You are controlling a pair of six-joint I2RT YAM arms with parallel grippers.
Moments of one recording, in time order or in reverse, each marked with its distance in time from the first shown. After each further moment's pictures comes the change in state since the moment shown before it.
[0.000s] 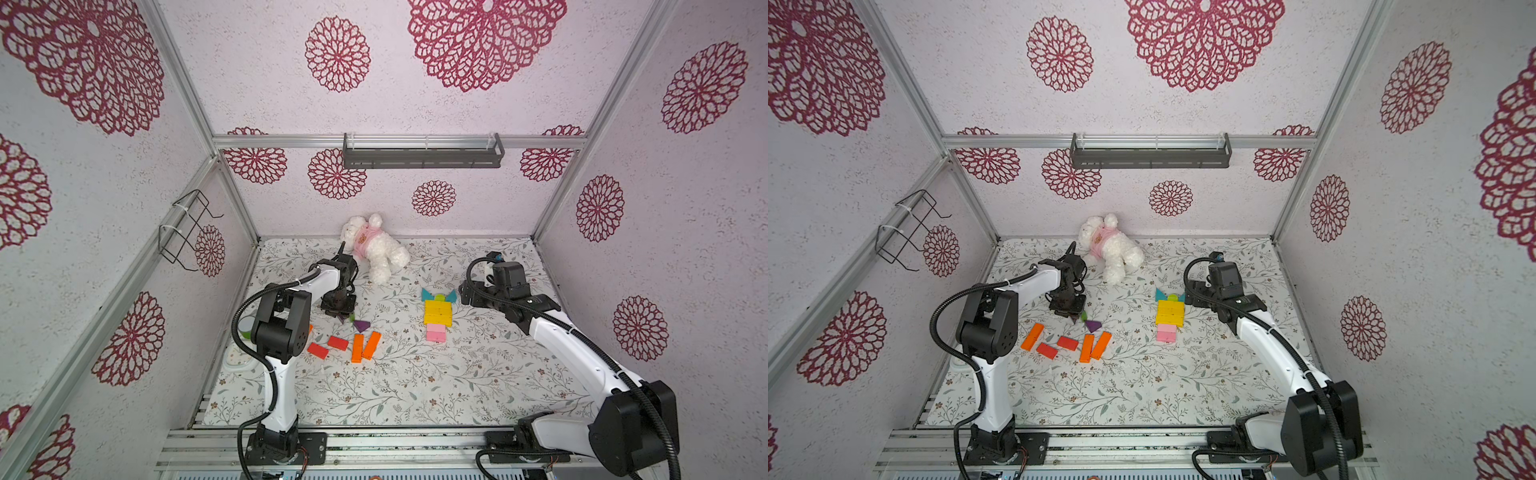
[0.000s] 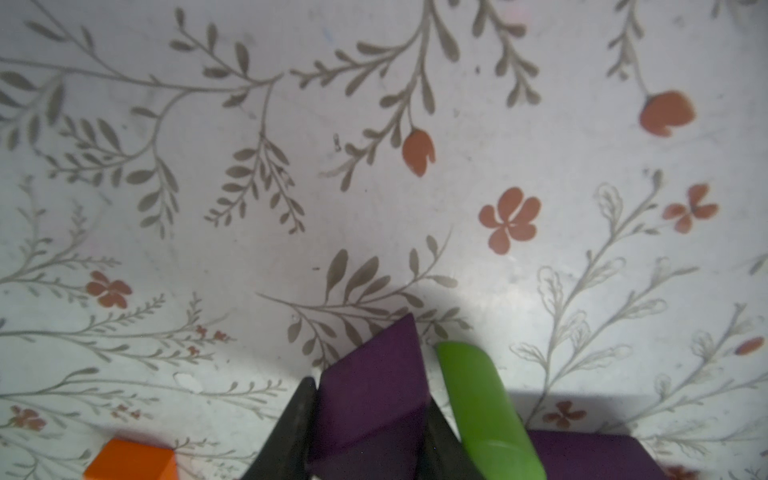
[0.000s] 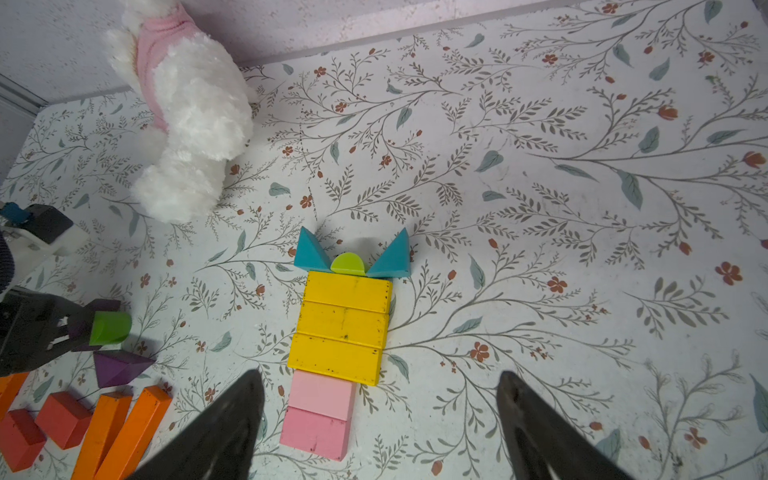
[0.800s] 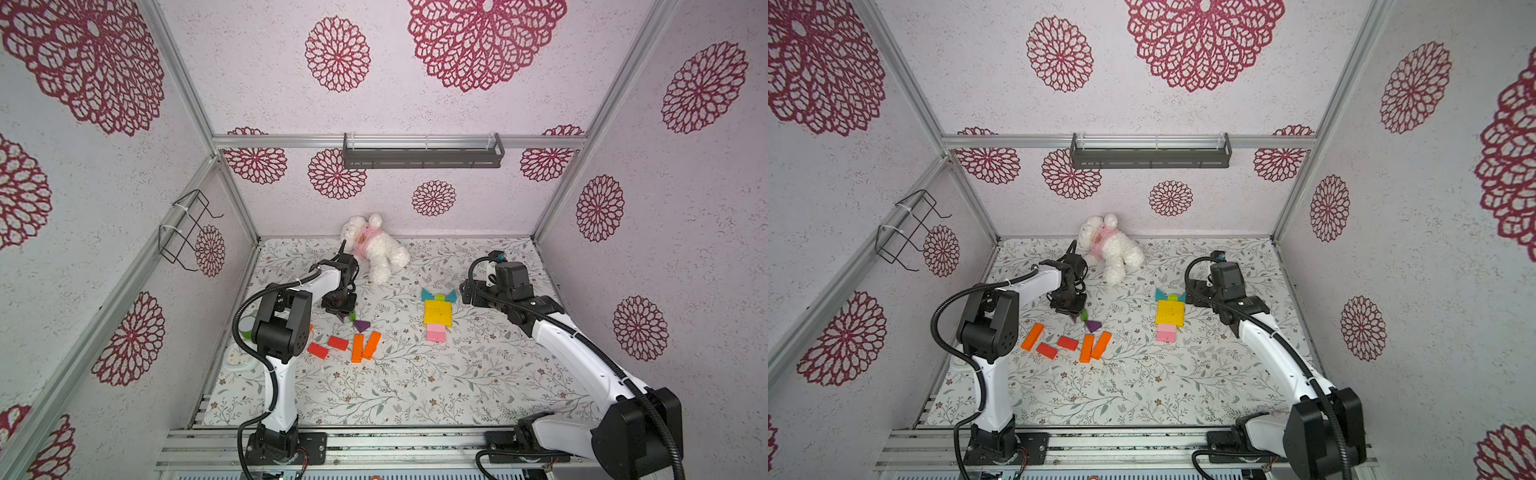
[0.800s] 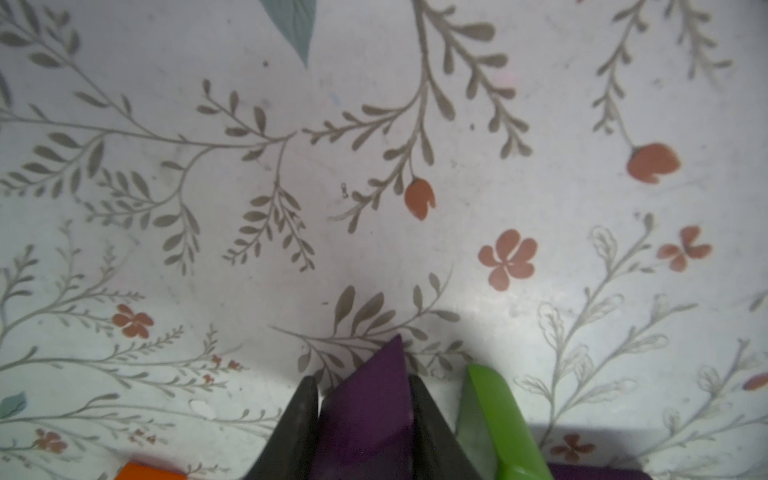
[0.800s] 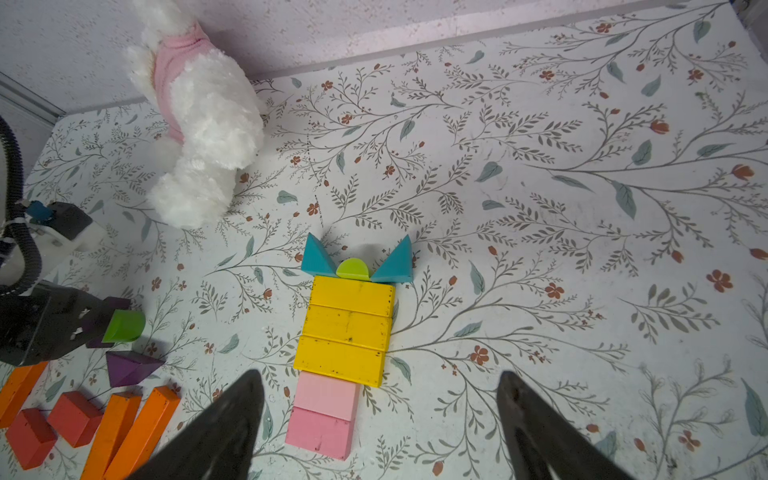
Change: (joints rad) left arm -0.003 0.000 -0.005 0.049 -0.035 0.011; right arm 0.000 -0.030 -0.001 0.002 -0.001 -0.009
